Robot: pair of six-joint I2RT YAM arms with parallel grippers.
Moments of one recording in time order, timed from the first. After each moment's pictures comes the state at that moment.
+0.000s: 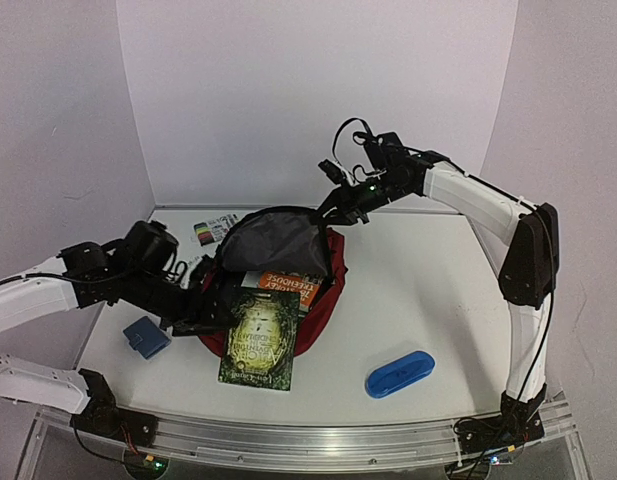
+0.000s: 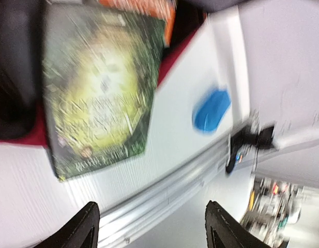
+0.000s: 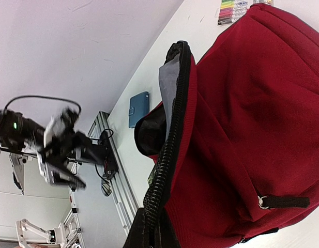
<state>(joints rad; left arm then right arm) -0.76 1.03 0.86 -0.66 0.41 -0.80 0.57 2.08 2.02 -0.77 -0.86 0.28</state>
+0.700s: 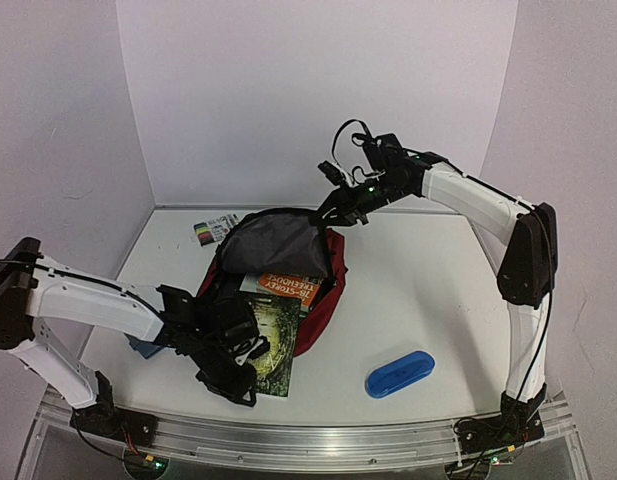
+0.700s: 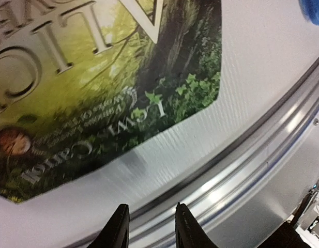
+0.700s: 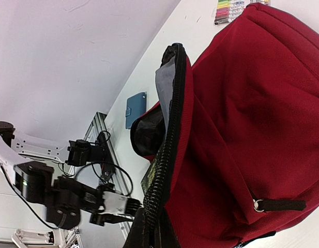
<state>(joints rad) -1.18 1.51 0.83 -0.62 0.28 -0.69 0.57 2.09 2.02 -0.76 -0.85 0.28</state>
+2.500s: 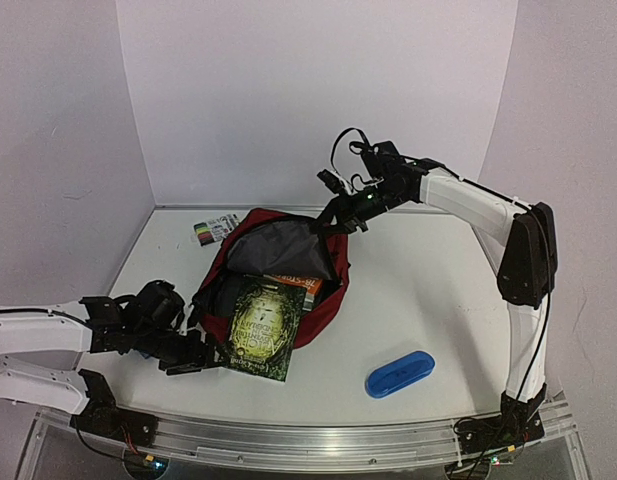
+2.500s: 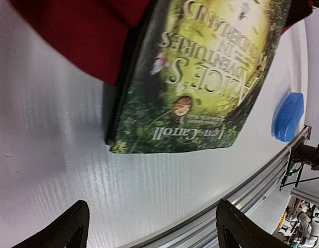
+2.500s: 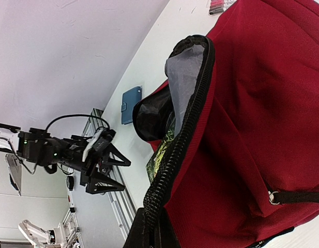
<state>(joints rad) -0.85 1.01 0.46 -0.42 0.23 -0.90 0.57 2.09 1.97 -0.74 -0.85 0.28</state>
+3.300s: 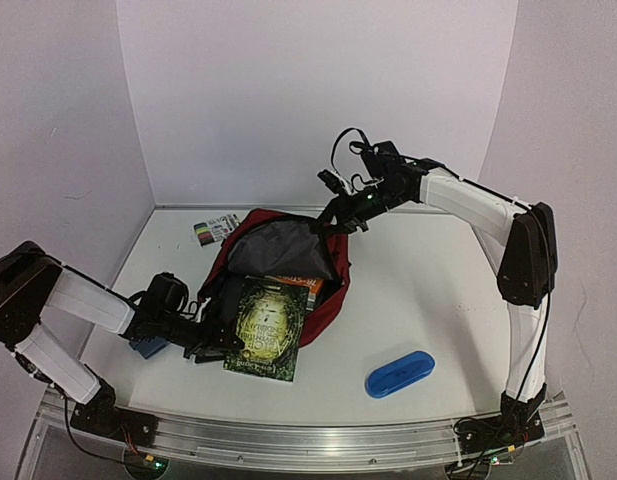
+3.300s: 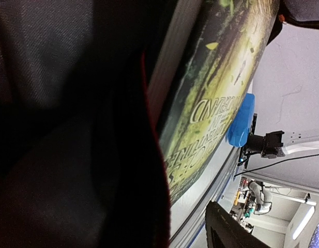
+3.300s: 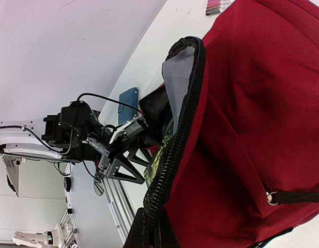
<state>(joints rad) -0.54 1.48 0.41 0.20 0.73 -0.75 0.57 2.09 1.97 -0.74 -0.84 0.28</state>
